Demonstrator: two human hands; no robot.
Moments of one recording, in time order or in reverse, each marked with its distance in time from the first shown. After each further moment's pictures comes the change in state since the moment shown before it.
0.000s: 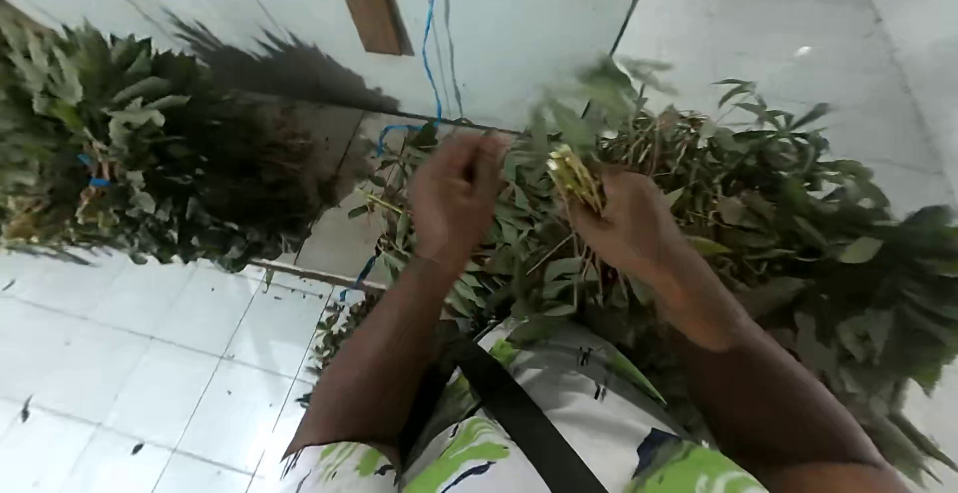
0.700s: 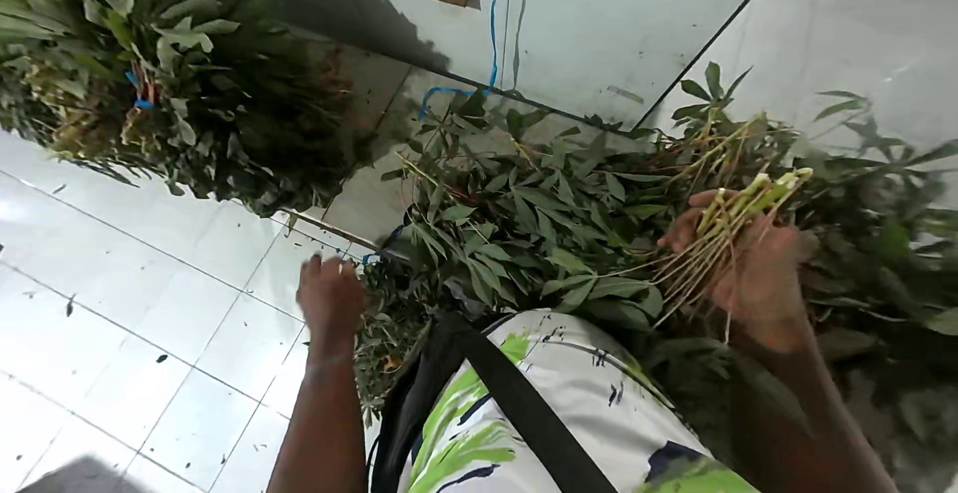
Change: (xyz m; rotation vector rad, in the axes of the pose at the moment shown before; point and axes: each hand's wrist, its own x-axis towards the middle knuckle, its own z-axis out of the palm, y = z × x) left_hand -0.195 -0.181 -0.145 0.741 -0.255 -0.724; right_hand -0.016 0.110 0.013 1.005 -0.080 0.043
